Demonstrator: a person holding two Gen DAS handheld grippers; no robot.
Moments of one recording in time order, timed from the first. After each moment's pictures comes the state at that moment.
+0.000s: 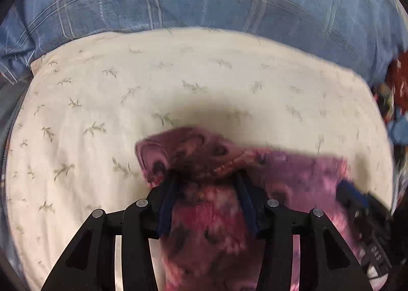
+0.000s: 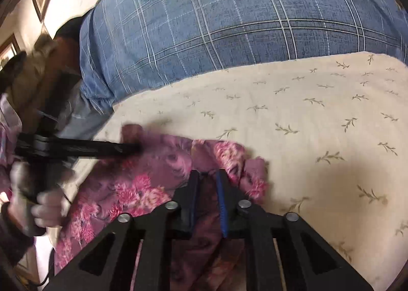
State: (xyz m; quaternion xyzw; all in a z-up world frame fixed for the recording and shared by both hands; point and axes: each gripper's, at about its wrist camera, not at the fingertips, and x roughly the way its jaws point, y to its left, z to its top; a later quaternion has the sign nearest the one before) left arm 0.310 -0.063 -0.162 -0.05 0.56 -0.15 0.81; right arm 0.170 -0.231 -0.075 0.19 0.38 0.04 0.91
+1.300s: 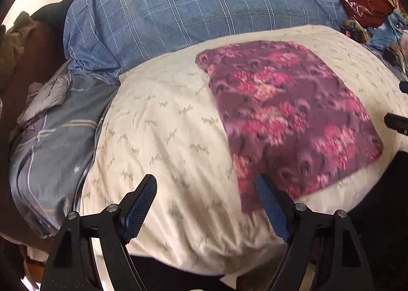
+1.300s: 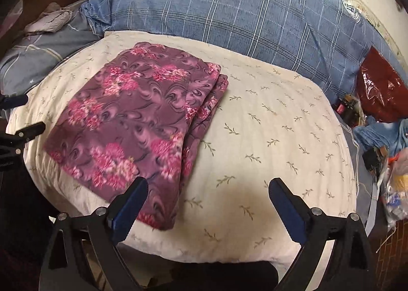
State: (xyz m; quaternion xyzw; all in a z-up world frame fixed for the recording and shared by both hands) left arm -0.045 -0.001 -0.078 0.14 0.43 -0.09 0.89; right arm -0.017 -0.117 -0.014 -0.07 0.45 -0.12 0.88
